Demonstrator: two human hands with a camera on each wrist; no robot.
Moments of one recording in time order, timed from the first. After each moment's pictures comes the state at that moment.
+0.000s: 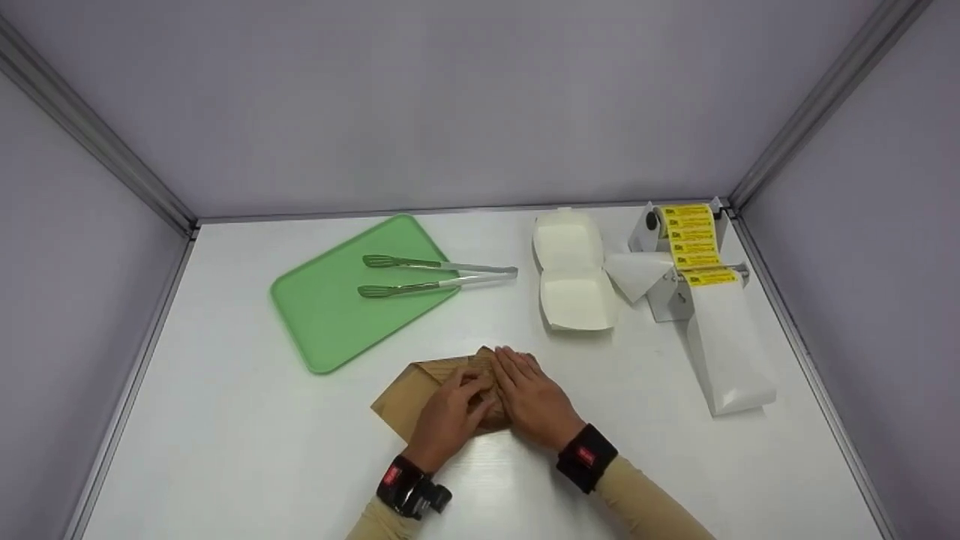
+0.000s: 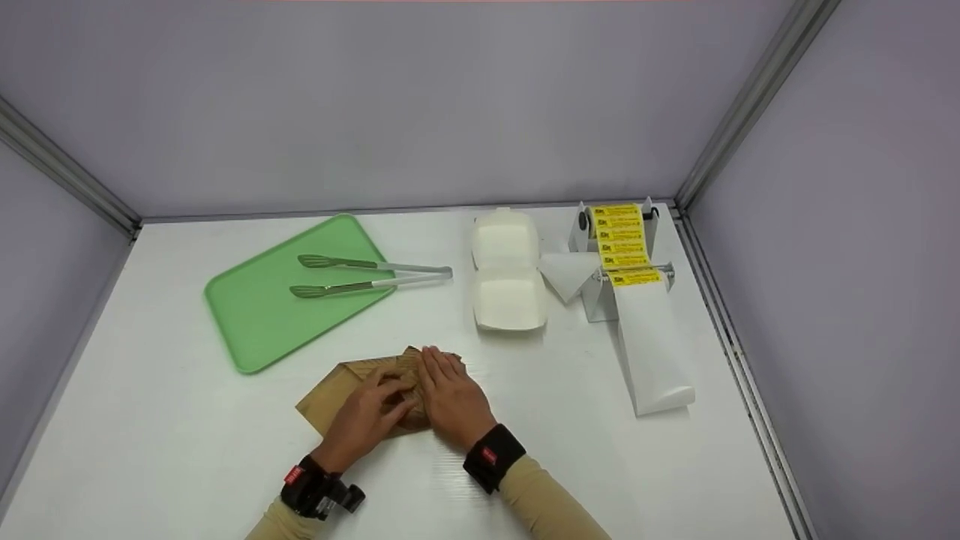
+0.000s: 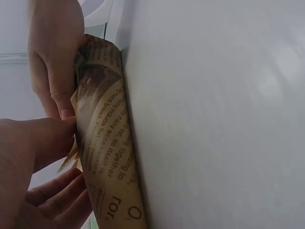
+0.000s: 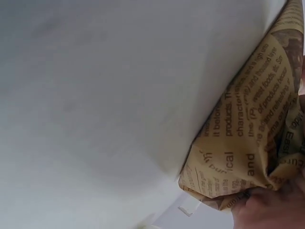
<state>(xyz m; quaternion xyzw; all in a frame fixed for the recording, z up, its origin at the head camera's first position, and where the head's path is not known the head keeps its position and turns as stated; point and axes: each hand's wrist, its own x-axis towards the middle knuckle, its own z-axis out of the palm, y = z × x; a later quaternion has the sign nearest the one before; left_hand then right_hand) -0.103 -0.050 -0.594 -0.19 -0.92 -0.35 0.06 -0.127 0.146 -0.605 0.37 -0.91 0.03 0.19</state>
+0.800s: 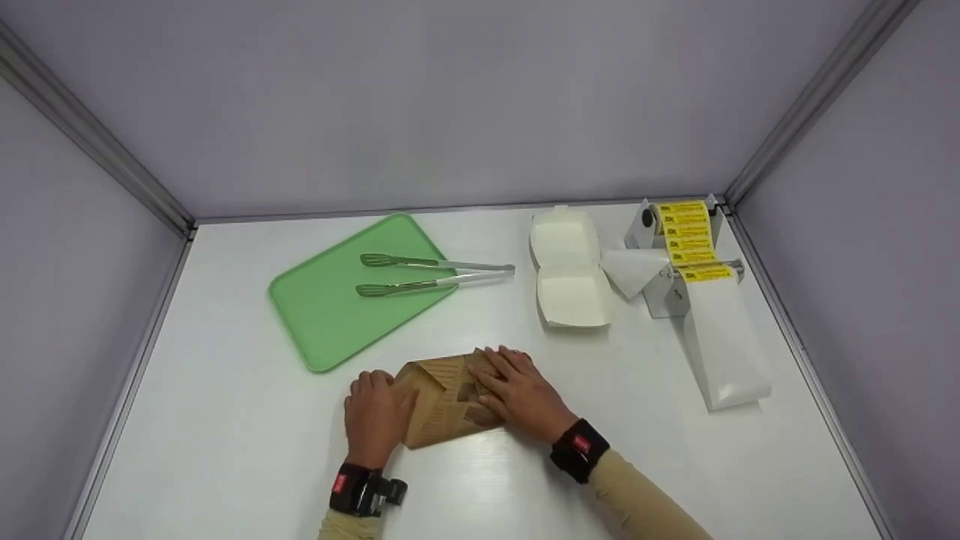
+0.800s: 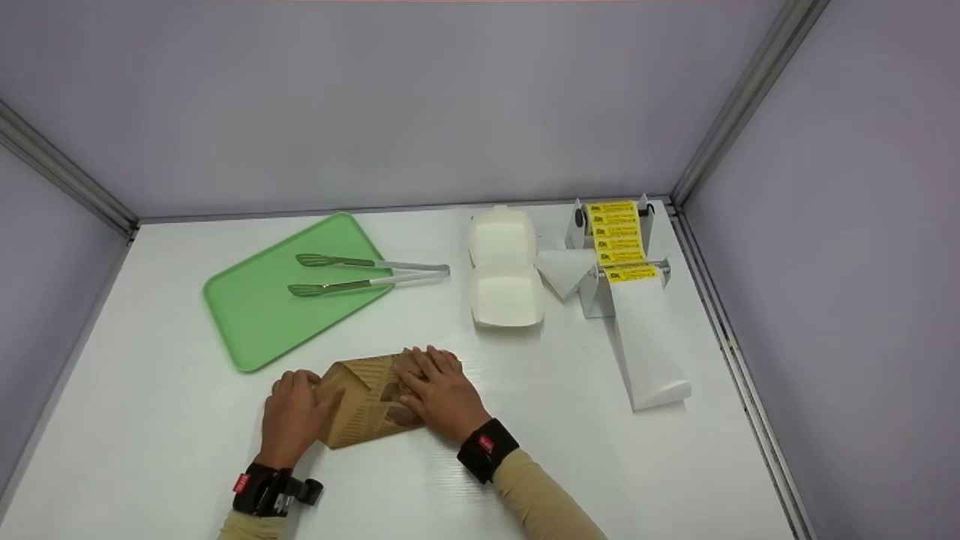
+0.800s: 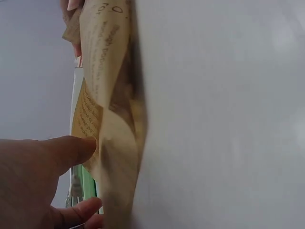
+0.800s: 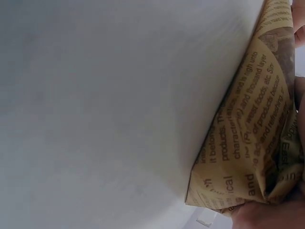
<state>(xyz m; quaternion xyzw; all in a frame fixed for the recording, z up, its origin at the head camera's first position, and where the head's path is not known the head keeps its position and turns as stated) -0.098 -0.127 -0.610 0.05 -0.97 -0.23 0.12 -0.128 0.136 -0.599 0.34 -0.93 0.14 0.04</state>
